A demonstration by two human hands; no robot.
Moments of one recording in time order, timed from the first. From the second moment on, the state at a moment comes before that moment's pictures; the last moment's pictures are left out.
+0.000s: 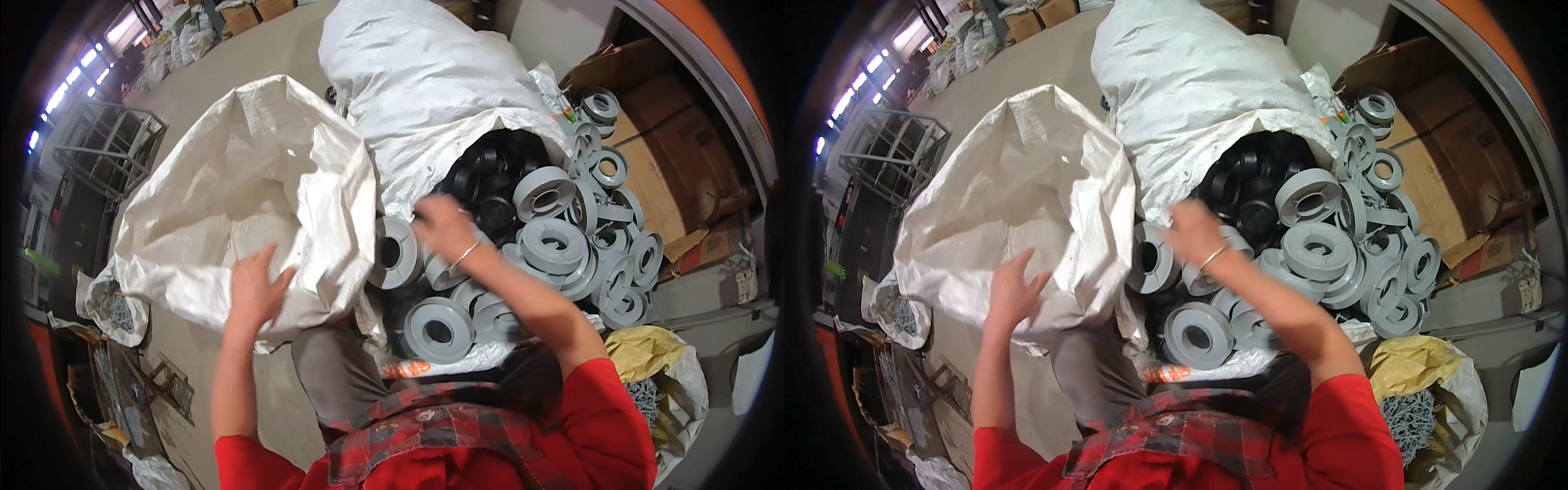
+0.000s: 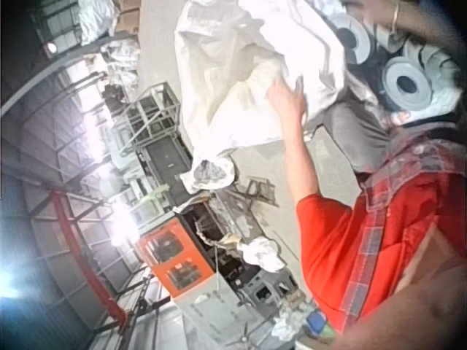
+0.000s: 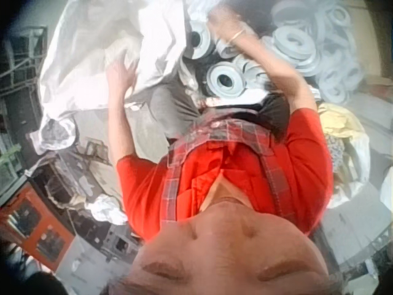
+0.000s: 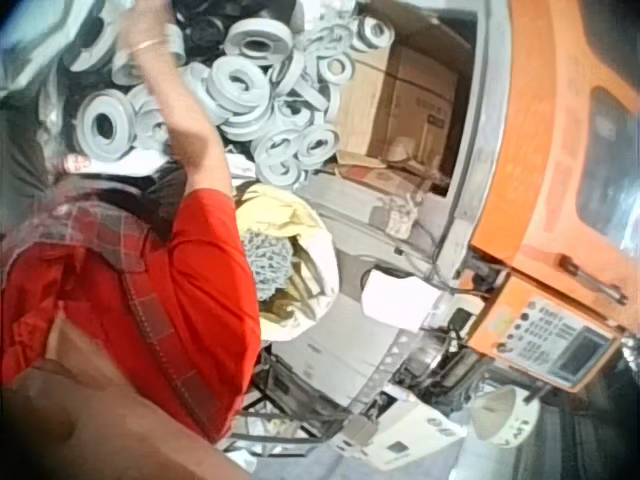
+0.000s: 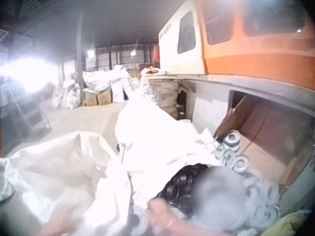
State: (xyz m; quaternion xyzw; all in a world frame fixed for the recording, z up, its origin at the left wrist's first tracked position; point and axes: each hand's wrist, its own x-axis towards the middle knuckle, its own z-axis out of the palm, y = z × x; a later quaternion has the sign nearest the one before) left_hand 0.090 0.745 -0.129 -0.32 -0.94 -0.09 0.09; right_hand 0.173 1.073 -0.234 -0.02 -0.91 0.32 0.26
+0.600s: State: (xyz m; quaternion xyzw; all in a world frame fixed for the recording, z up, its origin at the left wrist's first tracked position) left_hand 0.151 0.898 -0.223 -0.24 -0.88 -0.39 -0.11; right_hand 0.227 1.135 -0.185 -0.18 -0.85 0.46 0.18
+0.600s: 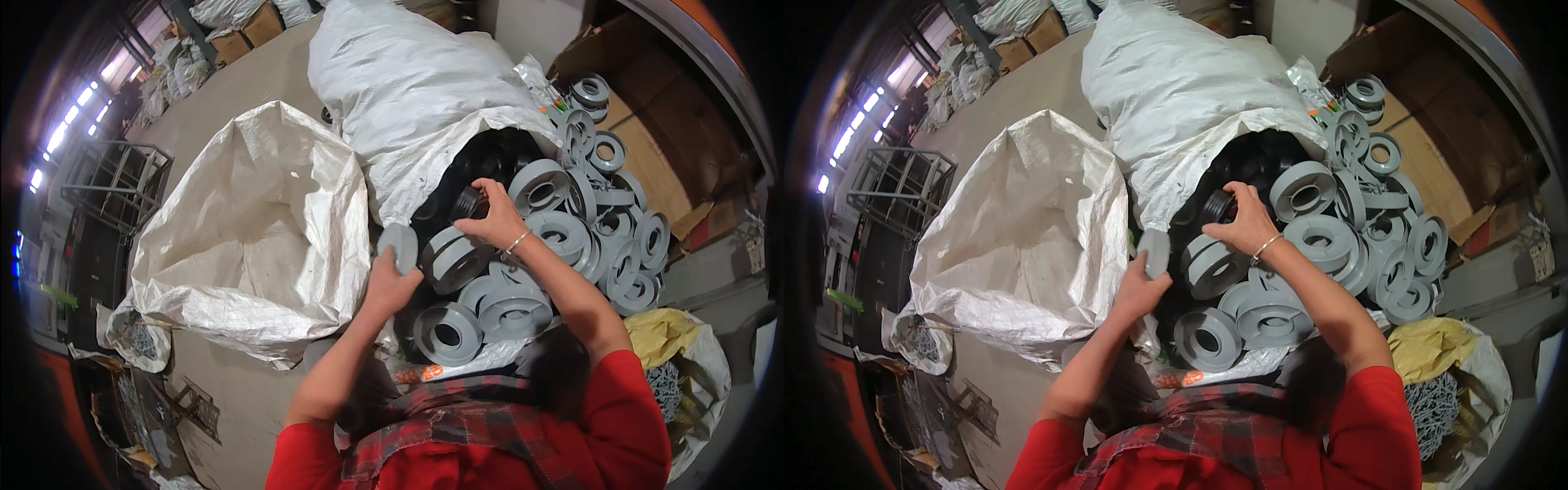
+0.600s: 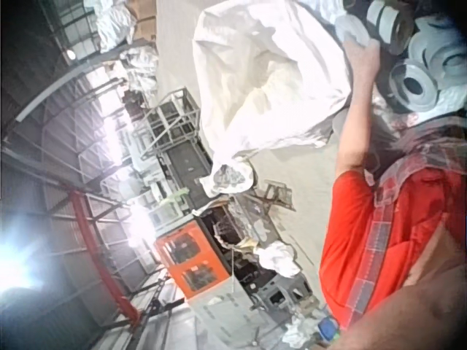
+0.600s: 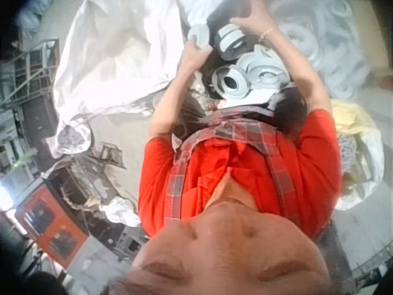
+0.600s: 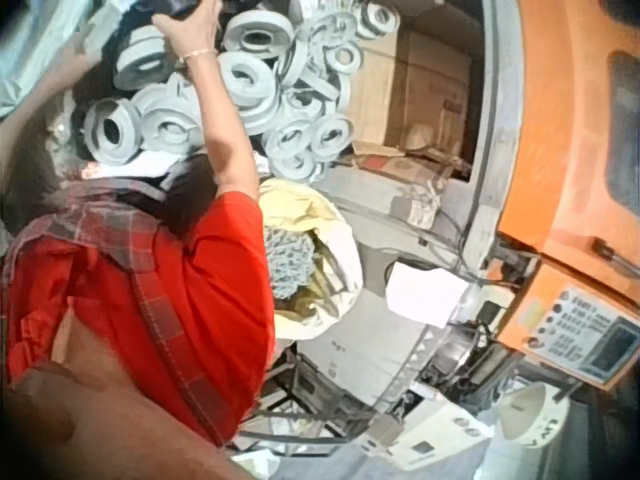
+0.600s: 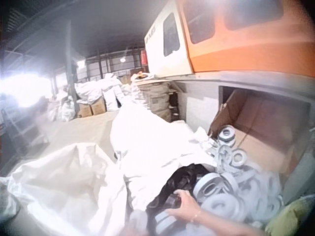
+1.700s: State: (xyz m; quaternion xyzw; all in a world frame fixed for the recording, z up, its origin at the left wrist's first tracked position) left_hand 0.234 0.847 -0.151 -0.62 -0.74 -0.25 -0.05; right_hand 0.313 1.049 -0.181 -0.17 -0.12 0.97 -0.10
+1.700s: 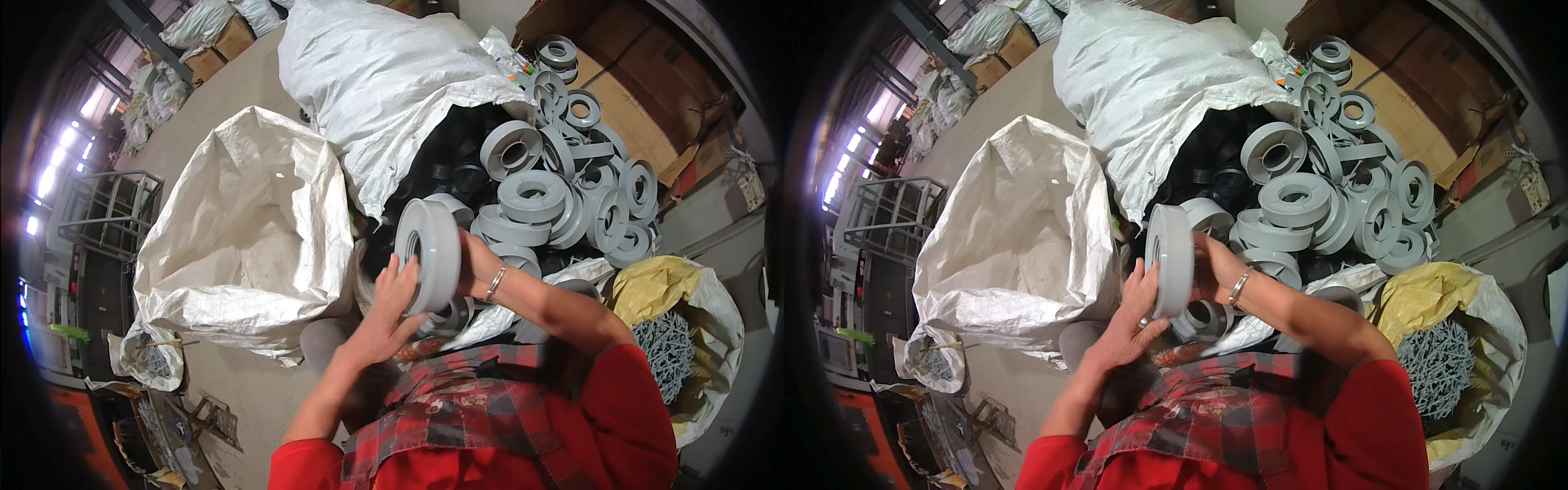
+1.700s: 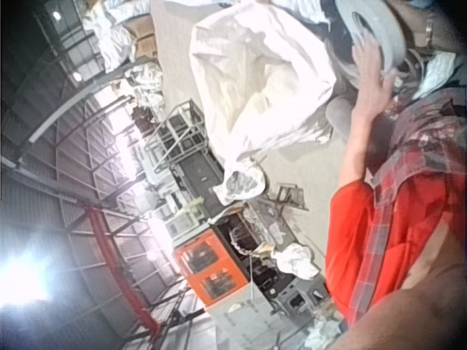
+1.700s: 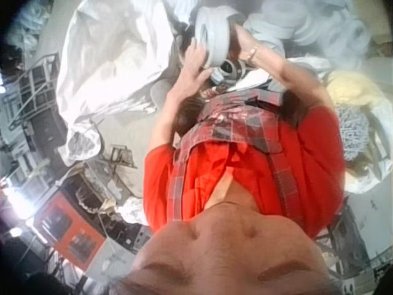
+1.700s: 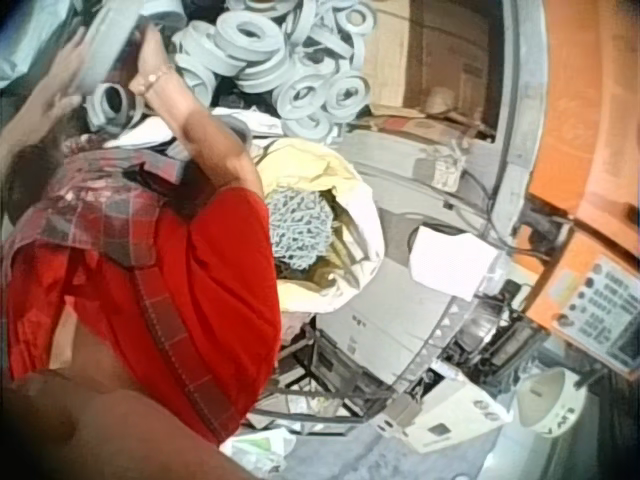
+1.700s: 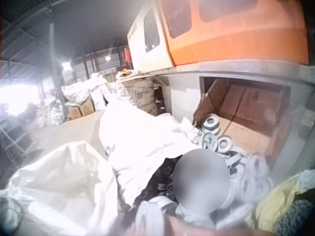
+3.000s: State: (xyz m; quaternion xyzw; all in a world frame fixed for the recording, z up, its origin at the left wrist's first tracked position) left_hand 0.194 0.873 -0.169 -0.04 -0.63 -0.72 -0.30; right_hand 0.235 1.164 -0.242 -0.10 -0.98 0.16 0.08
